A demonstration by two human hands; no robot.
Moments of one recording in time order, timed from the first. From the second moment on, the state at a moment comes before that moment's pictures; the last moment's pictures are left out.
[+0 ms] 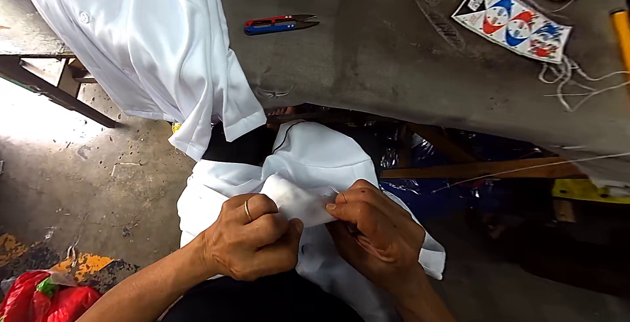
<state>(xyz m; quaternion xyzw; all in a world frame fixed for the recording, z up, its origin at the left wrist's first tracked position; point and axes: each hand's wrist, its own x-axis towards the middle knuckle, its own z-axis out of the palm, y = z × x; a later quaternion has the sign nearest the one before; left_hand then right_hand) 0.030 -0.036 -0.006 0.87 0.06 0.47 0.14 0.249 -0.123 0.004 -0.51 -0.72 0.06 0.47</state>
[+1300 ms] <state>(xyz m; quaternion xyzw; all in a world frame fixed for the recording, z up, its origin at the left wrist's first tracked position) 0.035 0.047 -0.005 0.67 0.21 0.11 0.70 0.298 -0.131 0.024 -0.49 -0.60 0.43 0.46</state>
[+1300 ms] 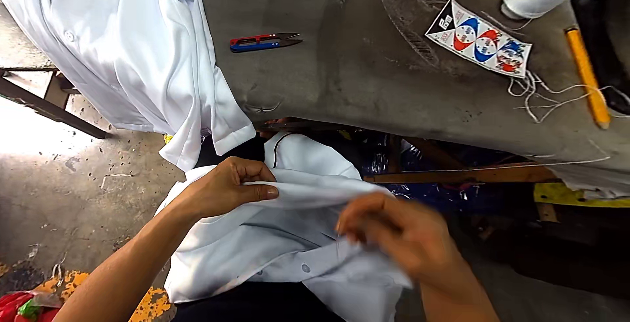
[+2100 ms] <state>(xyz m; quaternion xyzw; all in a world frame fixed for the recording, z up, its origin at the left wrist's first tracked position) 0.046 0.056 0.001 0.72 0.25 0.08 0.64 0.312 -0.101 0.007 -0.48 -0.52 0.45 0.54</state>
